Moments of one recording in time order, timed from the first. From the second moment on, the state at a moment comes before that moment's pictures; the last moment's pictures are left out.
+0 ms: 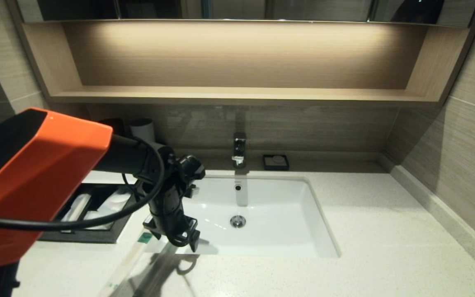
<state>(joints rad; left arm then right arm) -0.46 2.18 -1.55 0.80 0.04 -0.11 0.00 0.00 0.00 0.00 0.00 0.00</state>
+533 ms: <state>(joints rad) -0.46 2.18 -1.54 0.80 0.04 -0.11 0.00 0.00 0.00 0.00 0.00 0.00</state>
